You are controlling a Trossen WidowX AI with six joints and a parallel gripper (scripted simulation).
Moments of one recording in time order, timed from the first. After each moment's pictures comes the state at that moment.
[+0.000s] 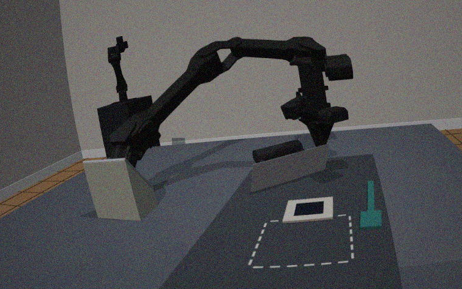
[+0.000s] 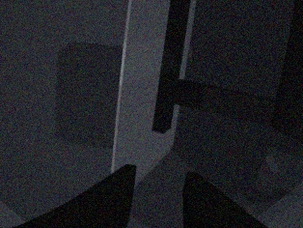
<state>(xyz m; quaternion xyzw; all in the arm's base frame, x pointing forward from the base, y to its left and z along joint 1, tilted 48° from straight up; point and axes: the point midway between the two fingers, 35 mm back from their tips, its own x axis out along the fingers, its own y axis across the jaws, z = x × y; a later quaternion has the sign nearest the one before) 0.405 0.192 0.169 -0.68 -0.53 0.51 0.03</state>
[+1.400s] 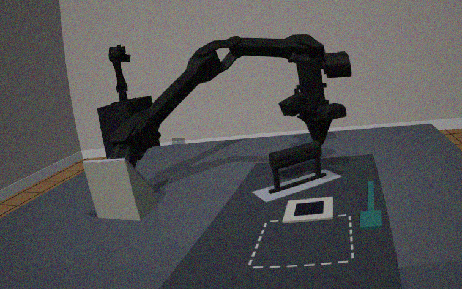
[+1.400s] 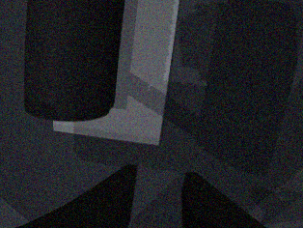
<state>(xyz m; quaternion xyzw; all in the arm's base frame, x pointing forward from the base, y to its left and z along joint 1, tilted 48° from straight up) 0.402 0.189 0.177 -0.68 -0.52 0.51 0.03</state>
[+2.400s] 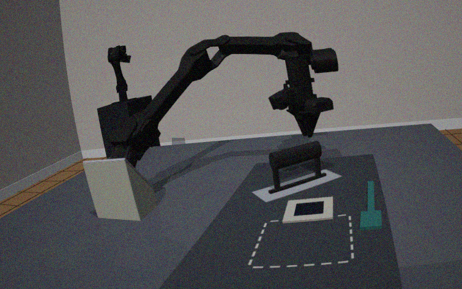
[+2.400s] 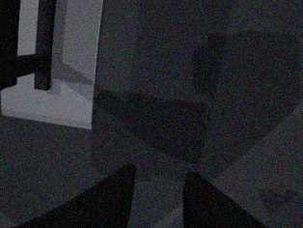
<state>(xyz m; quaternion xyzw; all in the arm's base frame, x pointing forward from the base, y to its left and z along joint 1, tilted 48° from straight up) 0.368 0.203 0.213 -0.68 -0.53 0.51 0.03</state>
